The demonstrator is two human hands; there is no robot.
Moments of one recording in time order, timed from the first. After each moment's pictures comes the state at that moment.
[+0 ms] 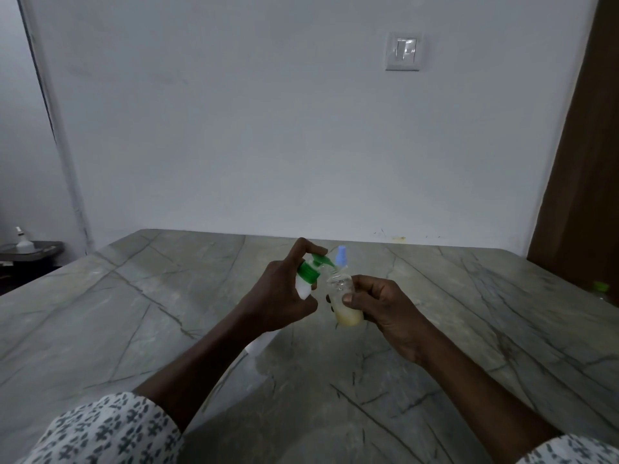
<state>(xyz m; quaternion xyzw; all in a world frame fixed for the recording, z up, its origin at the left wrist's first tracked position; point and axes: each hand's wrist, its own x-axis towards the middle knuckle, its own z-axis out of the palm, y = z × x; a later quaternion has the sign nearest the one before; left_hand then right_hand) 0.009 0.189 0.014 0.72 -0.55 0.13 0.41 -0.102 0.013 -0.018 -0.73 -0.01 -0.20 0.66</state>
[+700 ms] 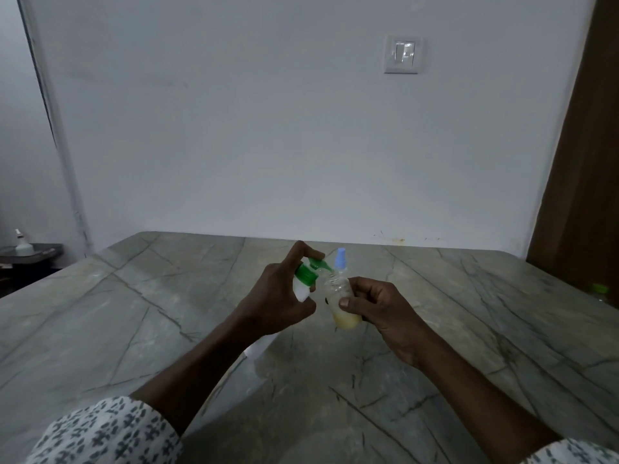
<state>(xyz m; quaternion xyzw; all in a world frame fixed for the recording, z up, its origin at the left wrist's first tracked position) 0.009 0.190 0.014 0.72 -0.55 0.14 0.41 -0.103 0.018 -0.015 -0.74 -0.01 -0.22 0.63</state>
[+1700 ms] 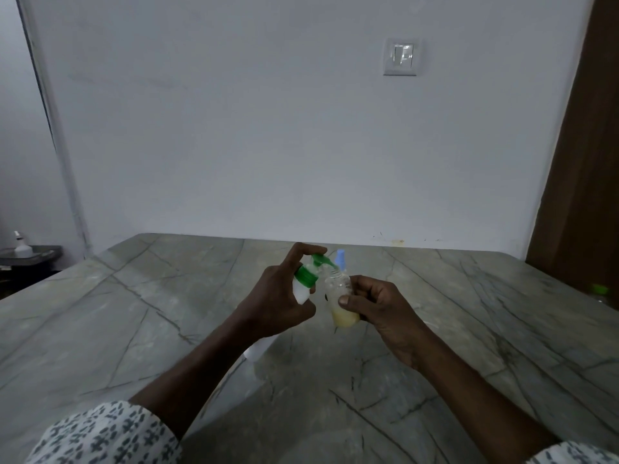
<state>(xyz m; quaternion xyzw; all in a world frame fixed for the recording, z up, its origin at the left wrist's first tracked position) 0.010 0.190 0.013 0.71 -0.55 0.14 0.42 -0.103 0.022 -0.011 -0.74 0.00 -0.24 0.63</state>
